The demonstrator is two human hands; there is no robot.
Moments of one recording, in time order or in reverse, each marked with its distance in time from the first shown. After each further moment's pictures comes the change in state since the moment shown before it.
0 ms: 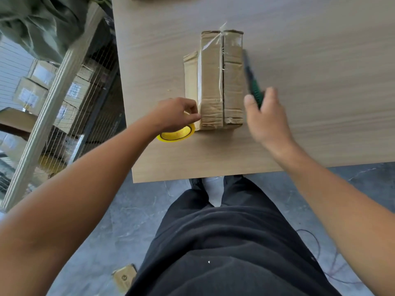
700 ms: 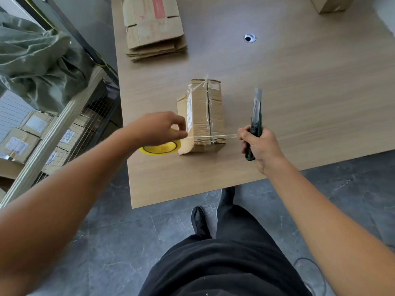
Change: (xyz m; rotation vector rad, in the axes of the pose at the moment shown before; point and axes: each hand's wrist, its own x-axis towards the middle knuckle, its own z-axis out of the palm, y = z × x) left_hand -0.072 0.006 -0.071 0.150 0.007 0.240; right_hand -0.055 0.017 -0.012 0.653 0.085 0.169
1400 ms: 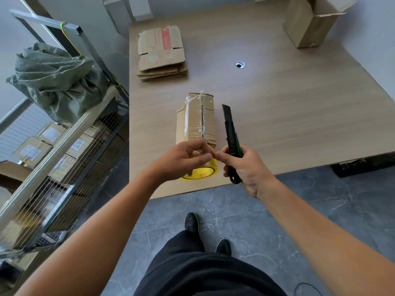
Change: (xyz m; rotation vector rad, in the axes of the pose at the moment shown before) left_hand -0.089 0.103 0.071 -0.878 0.130 0.283; right_hand -0.119 -0.014 -0.016 0.136 -0.349 -0.043
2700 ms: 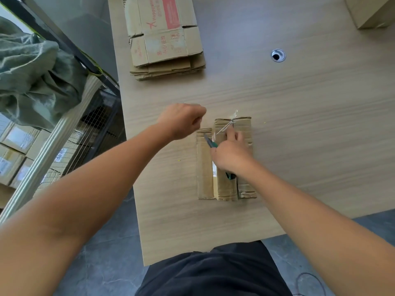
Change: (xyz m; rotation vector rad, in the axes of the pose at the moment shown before) left_hand 0.247 -0.133 -0.237 0.976 -0.025 0.030; right_hand 0.309 -0.008 0.096 -1.450 -0.037 0.389
